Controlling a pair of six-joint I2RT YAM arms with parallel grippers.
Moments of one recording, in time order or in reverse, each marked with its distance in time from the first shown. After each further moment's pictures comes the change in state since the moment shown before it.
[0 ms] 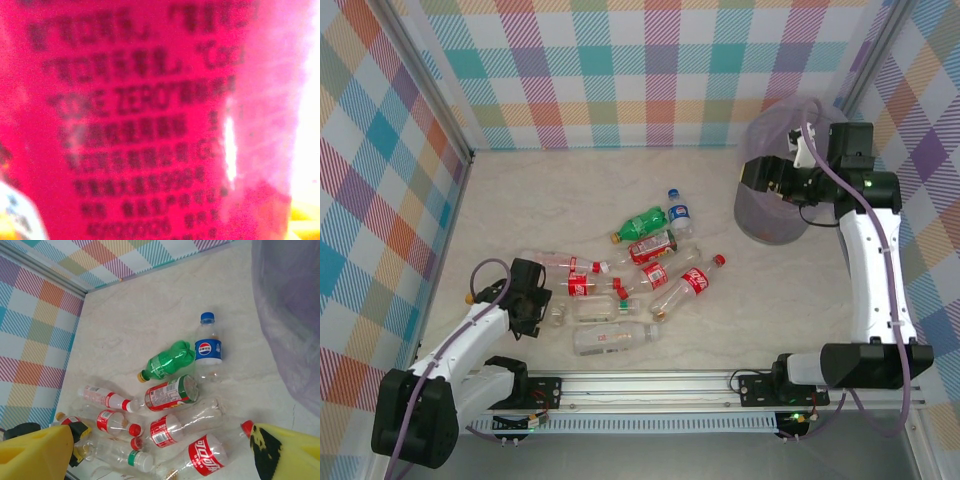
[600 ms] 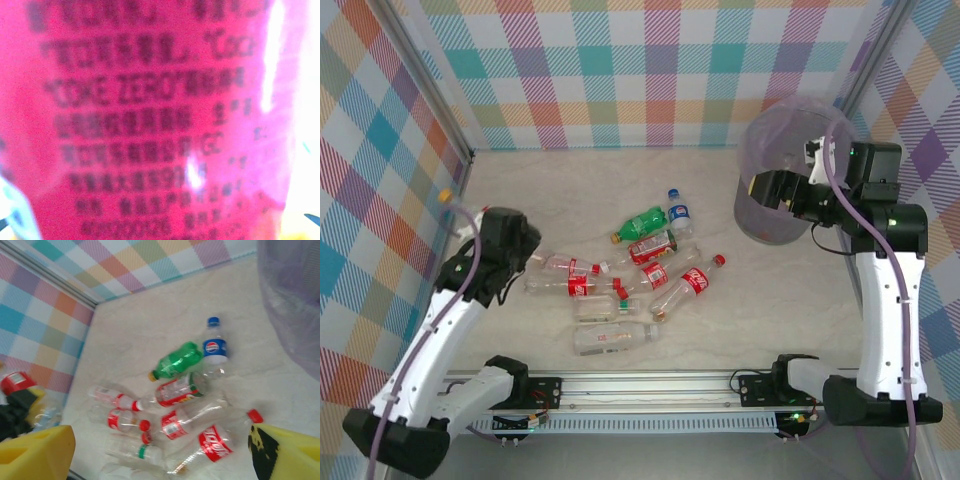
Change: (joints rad) left arm -0.138 0.003 0.583 -0.127 -0.218 0.423; right arm 0.000 -0.175 0.000 -0.050 0.011 0.053
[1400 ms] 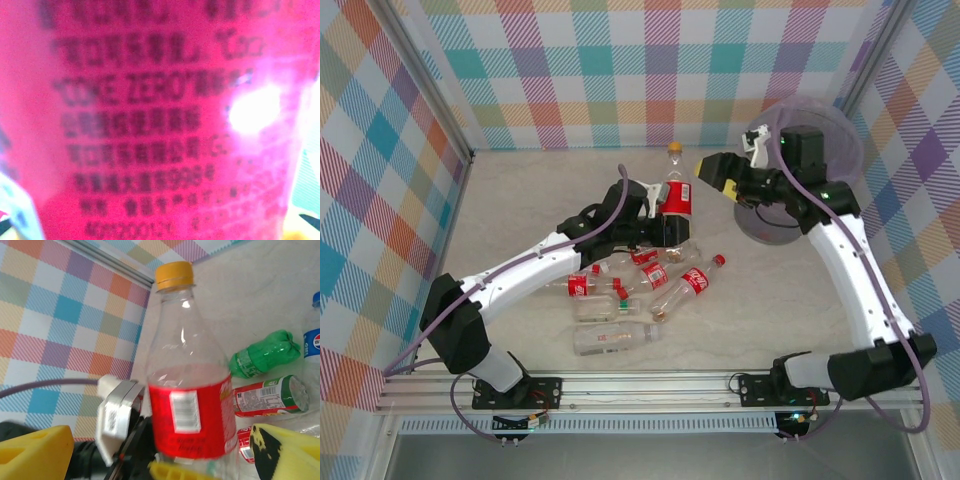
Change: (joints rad) left arm -0.446 0.560 0.262 0.530 0.602 0.382; right arm 0.262 0.182 -0.143 0.422 -0.058 0.334
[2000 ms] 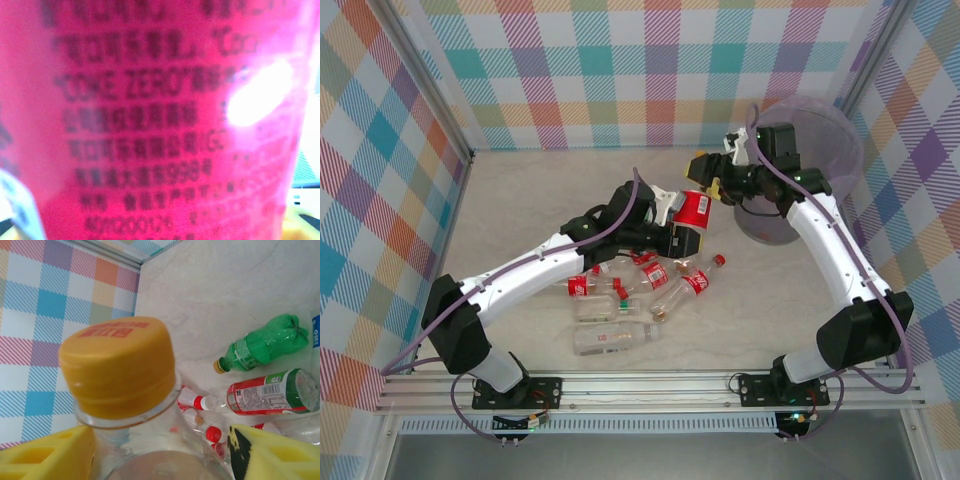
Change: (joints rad) left arm -0.046 0.003 0.043 -0.050 0.118 0.092; right arm 0.023 0.144 0.010 0.040 -0.037 0.031
